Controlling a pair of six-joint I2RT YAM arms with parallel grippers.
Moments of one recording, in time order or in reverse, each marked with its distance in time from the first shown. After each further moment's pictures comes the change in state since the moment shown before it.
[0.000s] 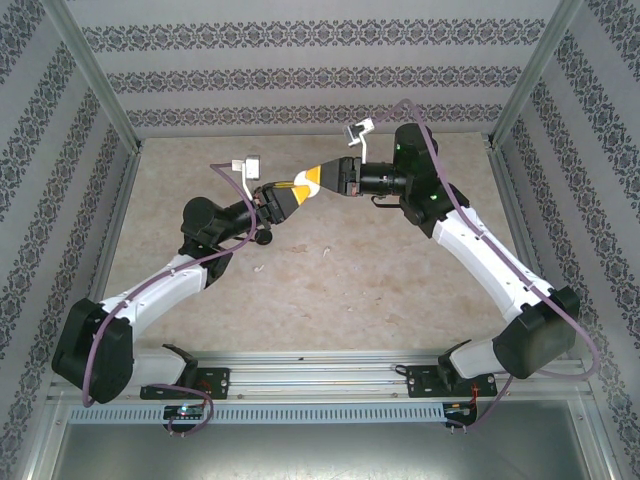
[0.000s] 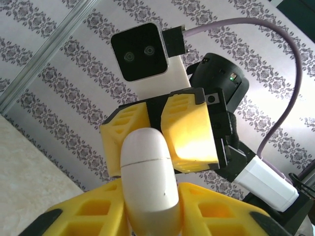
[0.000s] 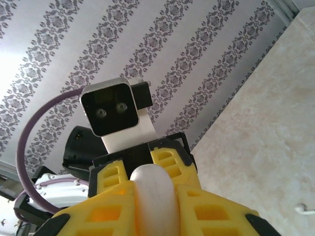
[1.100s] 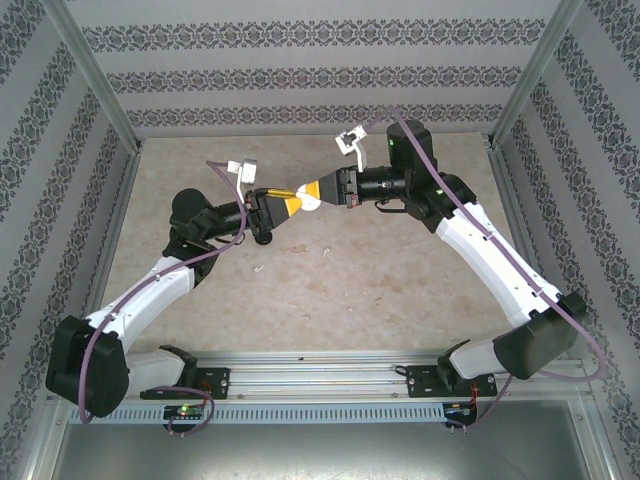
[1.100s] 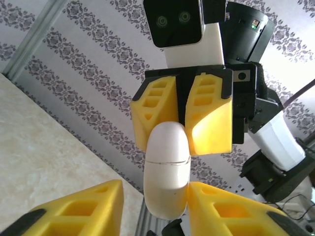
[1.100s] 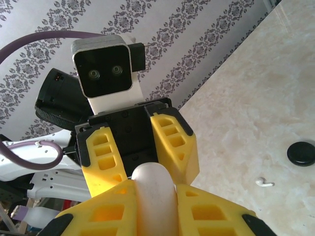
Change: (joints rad) left arm 0.082 -0.064 0.015 -0.206 0.206 0.090; right arm 0.033 -0.001 0.133 -0.367 0.048 -0.323
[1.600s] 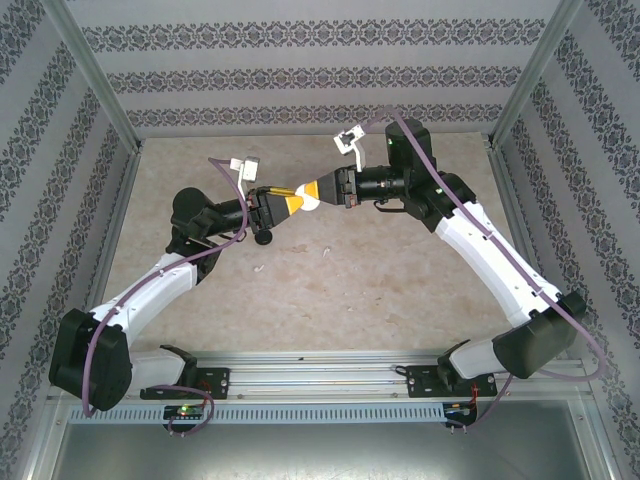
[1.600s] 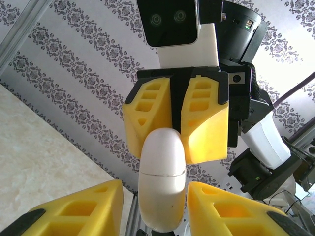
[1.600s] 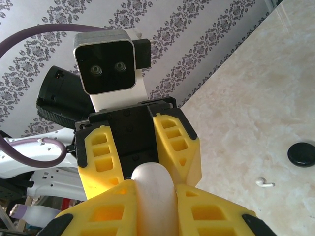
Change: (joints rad) left arm -0.002 0.025 0.012 0.057 0.032 -0.057; right arm 0.007 0.008 0.017 -0.016 0.006 -0.008
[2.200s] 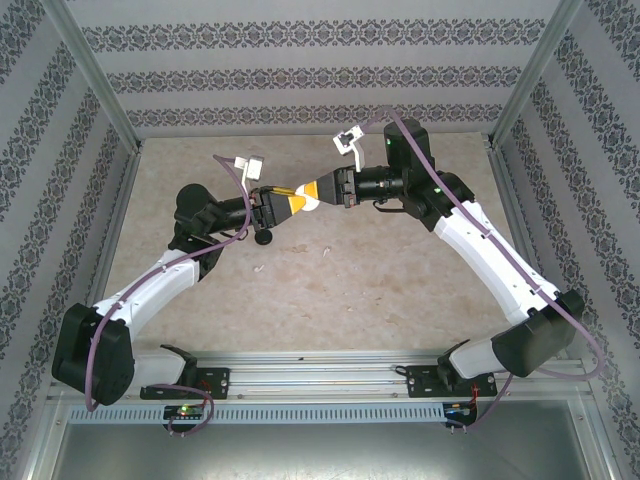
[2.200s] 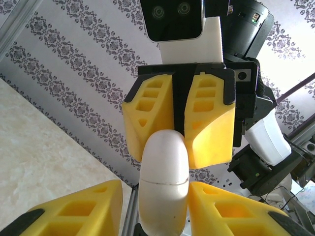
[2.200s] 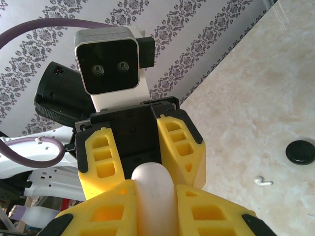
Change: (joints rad) left arm -0.002 0.029 0.021 -0.021 0.024 0.001; right arm 0.000 0.008 0.000 -0.003 0.005 0.000
